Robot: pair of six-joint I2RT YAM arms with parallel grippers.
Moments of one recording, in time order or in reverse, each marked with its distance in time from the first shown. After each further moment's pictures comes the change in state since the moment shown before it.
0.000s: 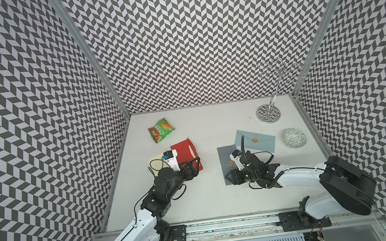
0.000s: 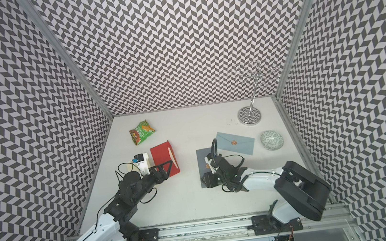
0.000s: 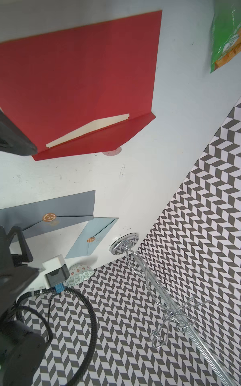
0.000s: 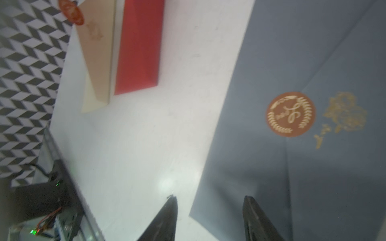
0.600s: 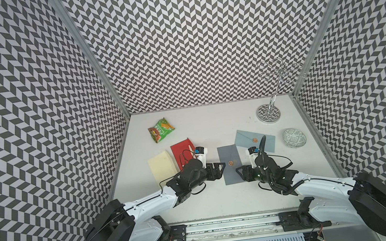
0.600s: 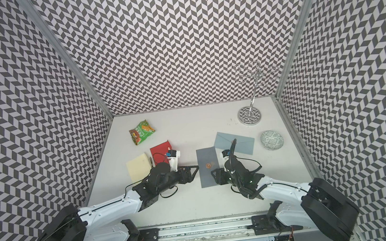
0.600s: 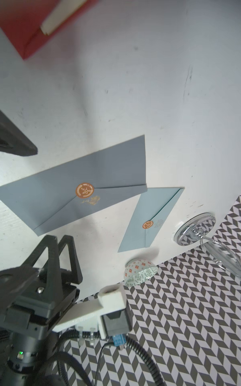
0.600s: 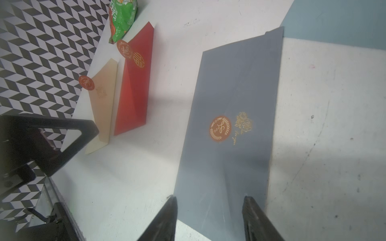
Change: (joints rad) left arm -0.275 0.546 0.190 0.168 0.026 0.058; right arm -0.087 -0.204 -0.175 0.079 0.163 0.110
